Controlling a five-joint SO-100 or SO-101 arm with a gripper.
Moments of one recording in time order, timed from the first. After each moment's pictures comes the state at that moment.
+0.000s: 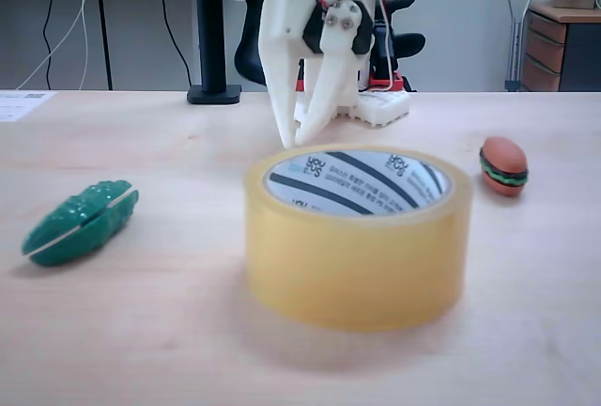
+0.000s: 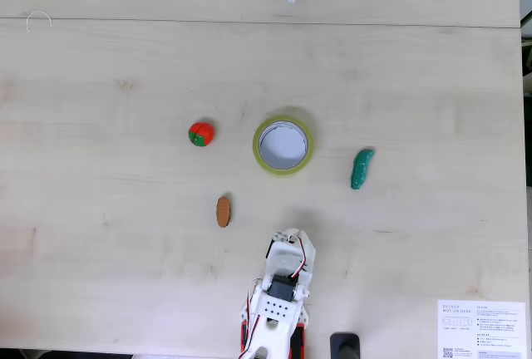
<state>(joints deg) 13.0 192.8 178.8 74.4 -87.7</state>
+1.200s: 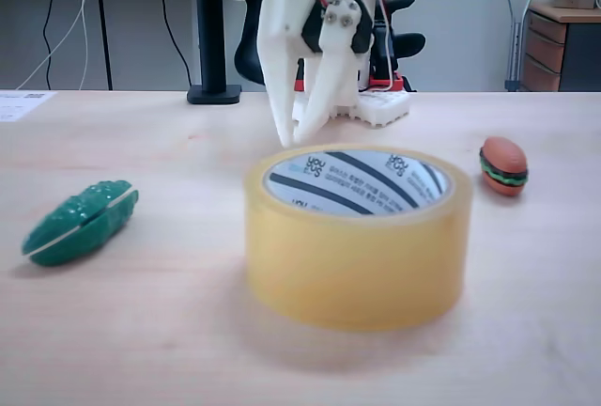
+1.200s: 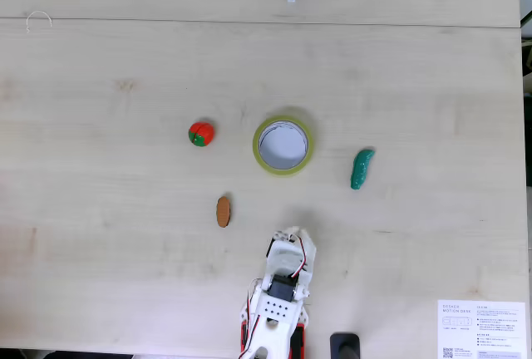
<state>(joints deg) 13.0 192.8 178.7 70.3 -87.7</state>
